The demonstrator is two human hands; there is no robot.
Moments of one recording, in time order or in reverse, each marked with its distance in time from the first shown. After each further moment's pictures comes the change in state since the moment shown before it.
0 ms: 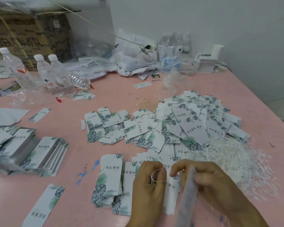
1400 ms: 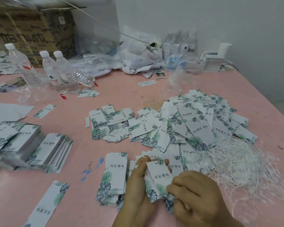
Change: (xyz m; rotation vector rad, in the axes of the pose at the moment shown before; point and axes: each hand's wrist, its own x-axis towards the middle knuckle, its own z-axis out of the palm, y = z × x) left_hand 0.026 0.012 -0.021 -1.225 -0.058 -1.079; right_hand 0.009 0.036 0.035 -1.371 0.320 -0.874
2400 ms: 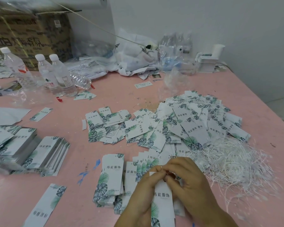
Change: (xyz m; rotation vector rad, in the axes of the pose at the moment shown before) left_hand 0.015 -0.018 -0.012 0.491 -0.131 0.187; right_hand -0.001 0.011 0.011 0.164 -0.086 0.424
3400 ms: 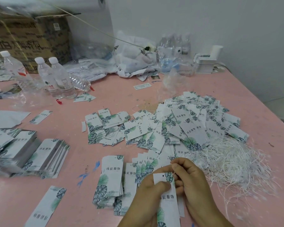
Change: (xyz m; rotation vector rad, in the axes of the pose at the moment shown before) left_hand -0.019 0.004 0.013 0.097 -0.142 0.023; right_hand -0.002 0.000 0.008 0.929 0.098 0.860
